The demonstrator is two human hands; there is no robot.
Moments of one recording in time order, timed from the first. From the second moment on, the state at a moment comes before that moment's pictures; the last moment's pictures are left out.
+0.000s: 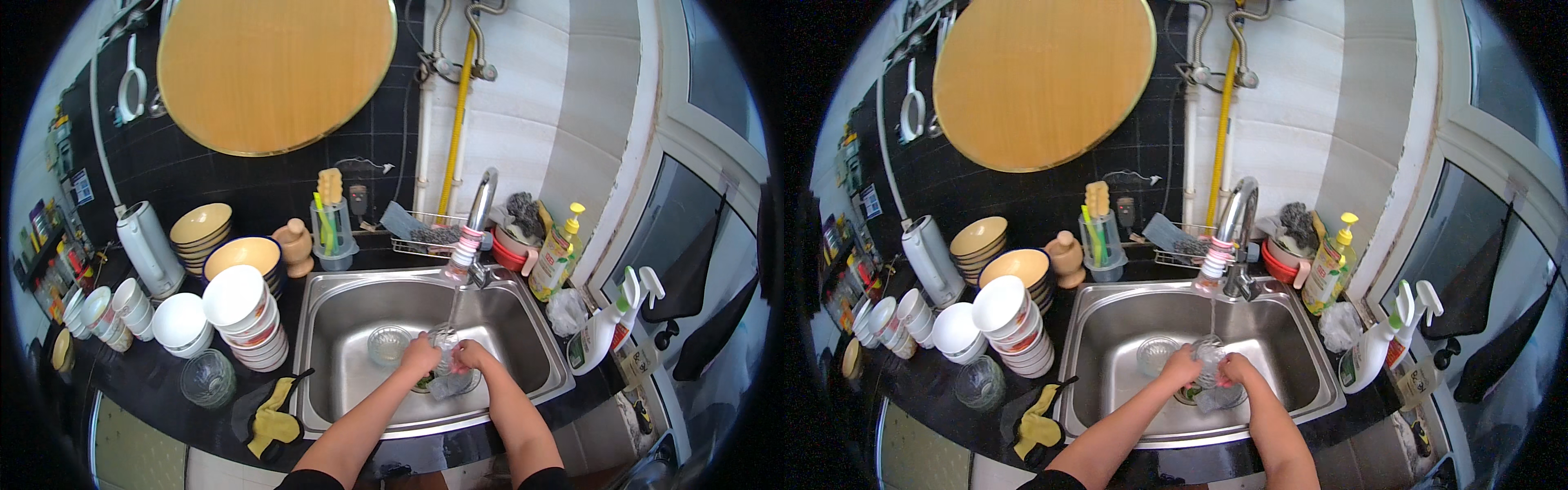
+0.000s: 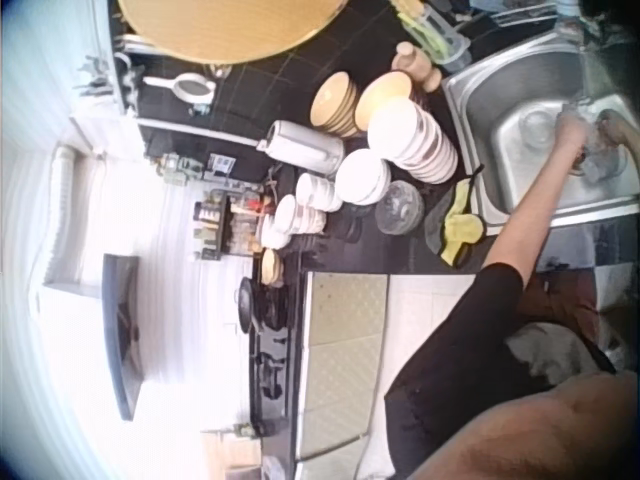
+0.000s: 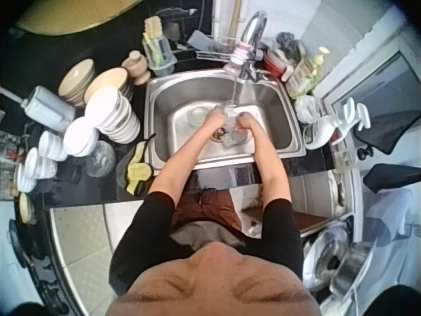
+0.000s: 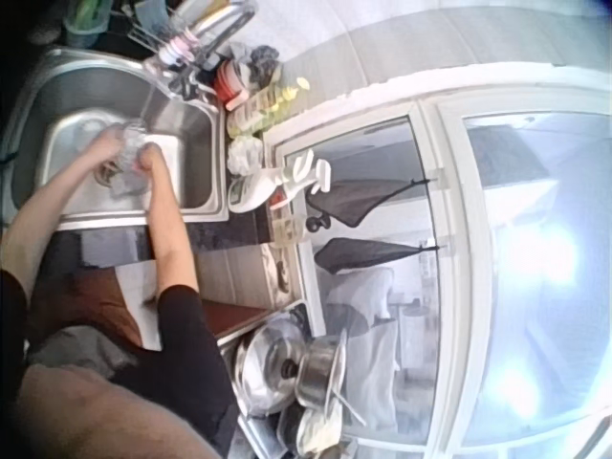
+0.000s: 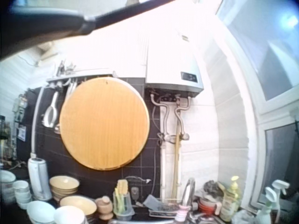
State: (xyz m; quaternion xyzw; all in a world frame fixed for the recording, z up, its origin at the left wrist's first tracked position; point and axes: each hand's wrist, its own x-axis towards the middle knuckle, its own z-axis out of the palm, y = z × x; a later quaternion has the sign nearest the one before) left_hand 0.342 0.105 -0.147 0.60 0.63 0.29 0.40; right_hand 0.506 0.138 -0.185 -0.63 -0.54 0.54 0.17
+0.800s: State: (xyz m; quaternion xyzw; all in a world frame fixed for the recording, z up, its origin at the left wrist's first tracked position) left_hand 0.199 -0.017 -0.036 0.80 0.48 0.26 -0.23; right_hand 0.408 0.023 -0.033 -0.44 -0.84 -0.07 0.31
